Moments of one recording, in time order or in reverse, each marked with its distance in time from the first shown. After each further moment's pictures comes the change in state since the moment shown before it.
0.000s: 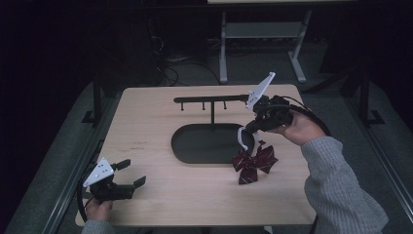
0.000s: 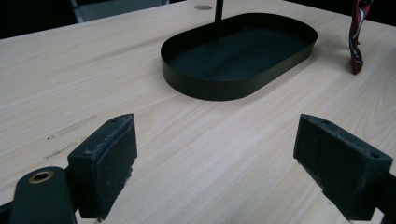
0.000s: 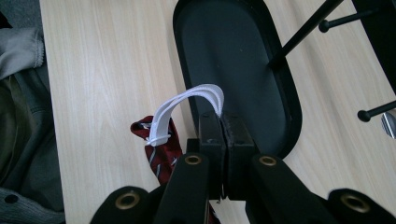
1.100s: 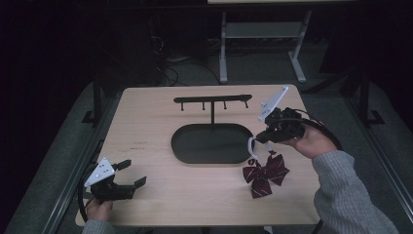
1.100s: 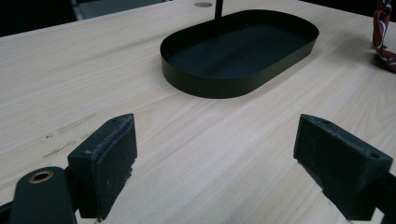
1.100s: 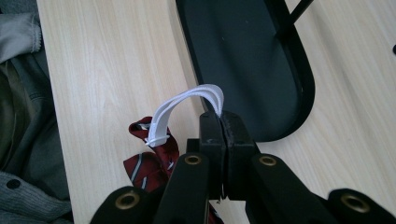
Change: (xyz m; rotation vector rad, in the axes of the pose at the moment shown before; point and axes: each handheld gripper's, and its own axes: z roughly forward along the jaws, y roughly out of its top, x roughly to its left) left arm -0.001 0.000 0.002 0.008 0.001 -0.002; right arm 0.014 -0.037 0.003 0.005 -0.017 0.039
